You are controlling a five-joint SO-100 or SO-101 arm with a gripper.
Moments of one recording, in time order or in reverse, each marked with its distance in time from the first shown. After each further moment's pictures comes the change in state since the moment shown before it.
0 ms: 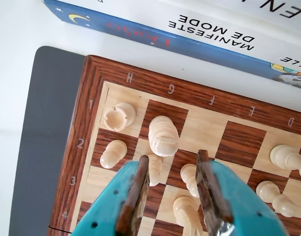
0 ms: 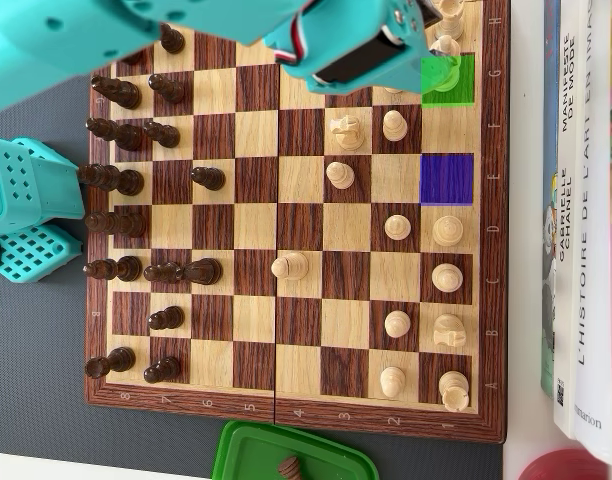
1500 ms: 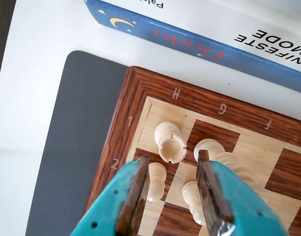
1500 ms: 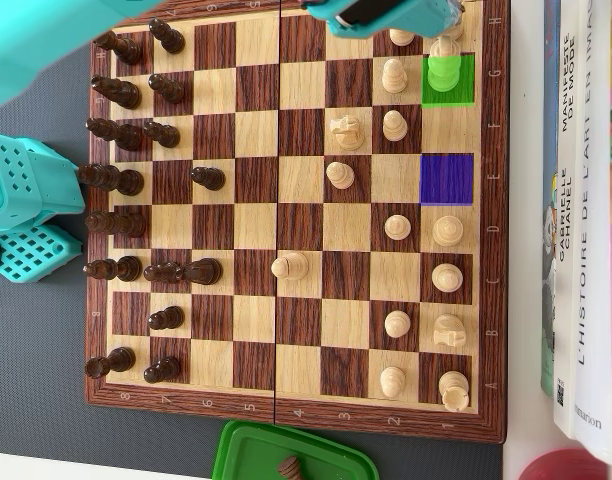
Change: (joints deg) arm -5.3 -8.3 -6.2 -2.0 2.7
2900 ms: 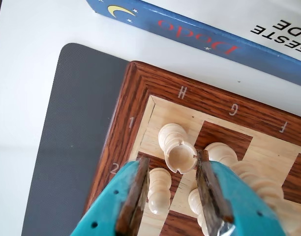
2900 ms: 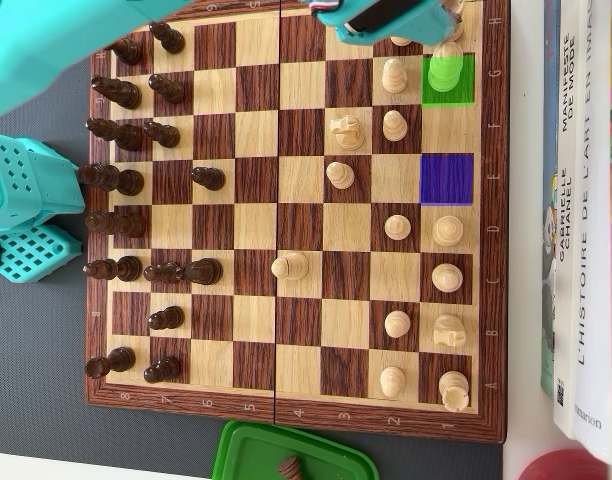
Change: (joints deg) arm -0.5 -3.3 -1.3 -0.1 0.0
